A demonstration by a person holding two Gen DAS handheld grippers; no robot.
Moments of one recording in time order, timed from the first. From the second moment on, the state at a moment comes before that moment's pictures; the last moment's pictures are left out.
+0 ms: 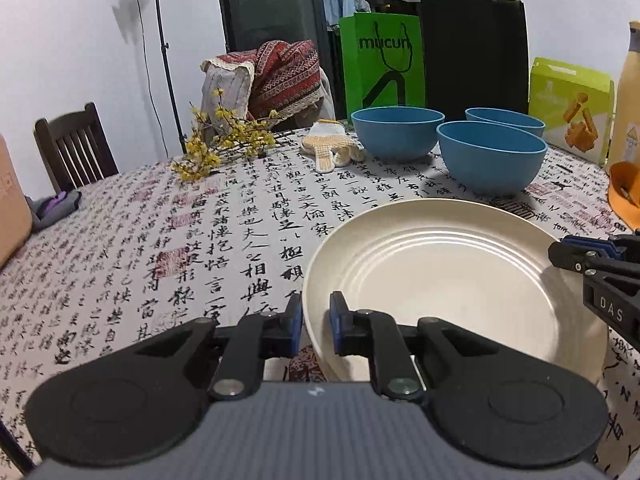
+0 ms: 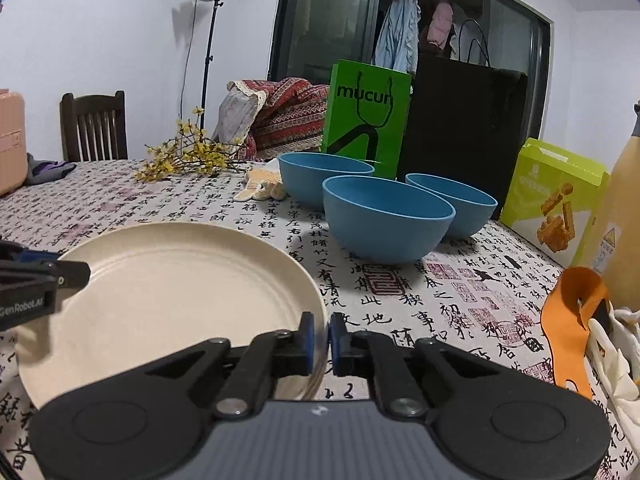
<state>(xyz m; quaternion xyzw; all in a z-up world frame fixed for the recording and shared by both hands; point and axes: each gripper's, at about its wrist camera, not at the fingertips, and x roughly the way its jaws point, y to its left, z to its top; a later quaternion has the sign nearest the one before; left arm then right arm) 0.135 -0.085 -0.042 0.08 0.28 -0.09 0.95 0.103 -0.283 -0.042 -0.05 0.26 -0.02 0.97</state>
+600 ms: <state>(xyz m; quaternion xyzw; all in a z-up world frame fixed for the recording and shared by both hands) 0.134 -0.048 -0.034 0.04 0.23 -0.08 0.97 0.112 -0.335 -0.039 0.11 0.22 0.06 0.97</state>
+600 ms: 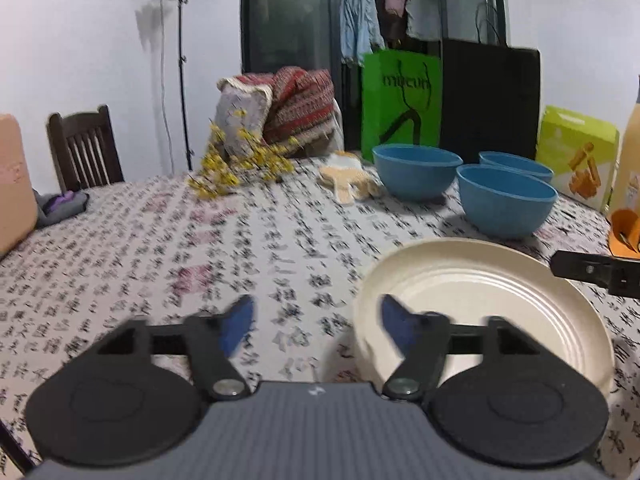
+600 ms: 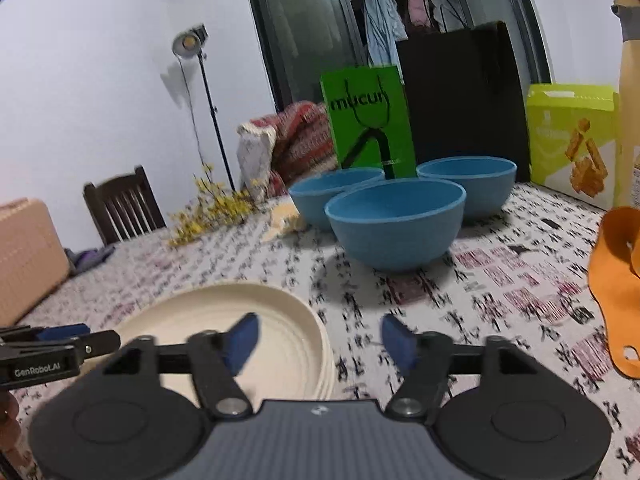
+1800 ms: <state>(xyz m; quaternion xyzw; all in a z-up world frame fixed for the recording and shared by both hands) 0.126 -0.009 -0.040 -0.01 0.17 -0.06 0.98 0.120 -0.346 -0.057 0.17 0.20 0.09 0.96</state>
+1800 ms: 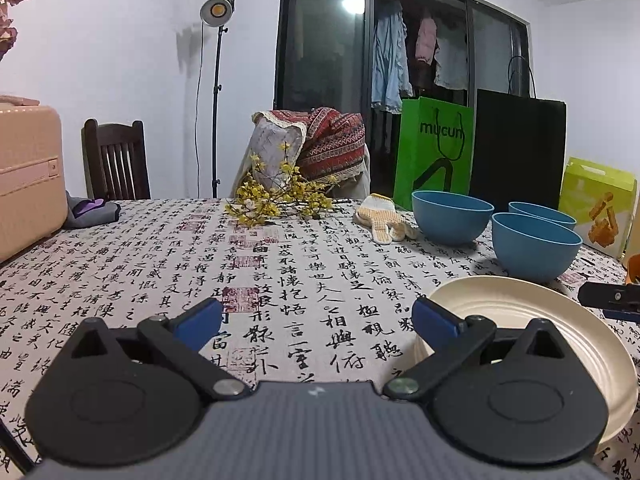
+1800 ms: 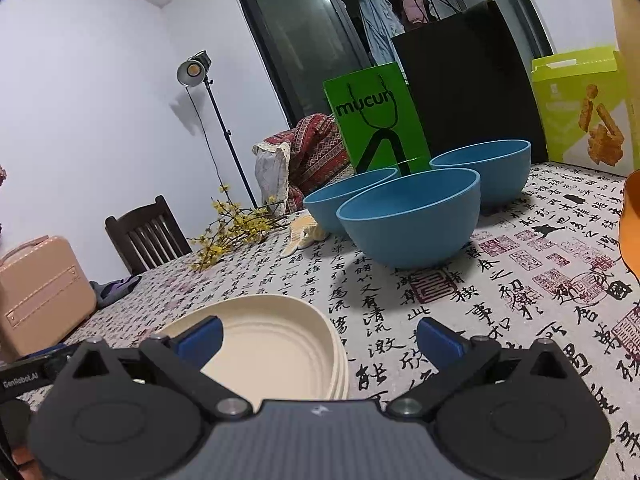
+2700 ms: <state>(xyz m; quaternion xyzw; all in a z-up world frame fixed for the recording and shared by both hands) 0.123 -0.008 -0.040 -0.01 0.16 -0.06 0.99 0.116 -0.346 -0.055 0.17 0.19 0.08 0.96</state>
